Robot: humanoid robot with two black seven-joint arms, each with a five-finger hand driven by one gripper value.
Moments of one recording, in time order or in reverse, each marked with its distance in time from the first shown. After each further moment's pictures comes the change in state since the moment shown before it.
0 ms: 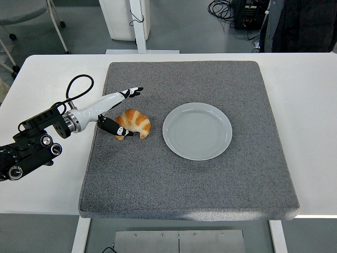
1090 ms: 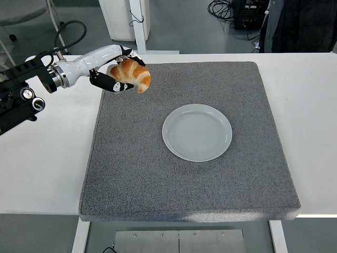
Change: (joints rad) left arm -0.315 0.104 0.053 -0.016 -0.073 -0.116 -0.090; right arm 0.000 0.000 0.000 0.000 0.000 0.000 0.000
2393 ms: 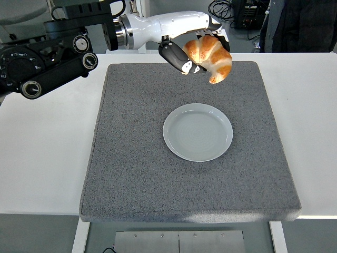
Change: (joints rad) left arm -0.324 -0.271 0.115 -0.030 -0.013 -0.129 0.027; right arm -0.001 0.000 0.000 0.000 0.000 0.000 0.000
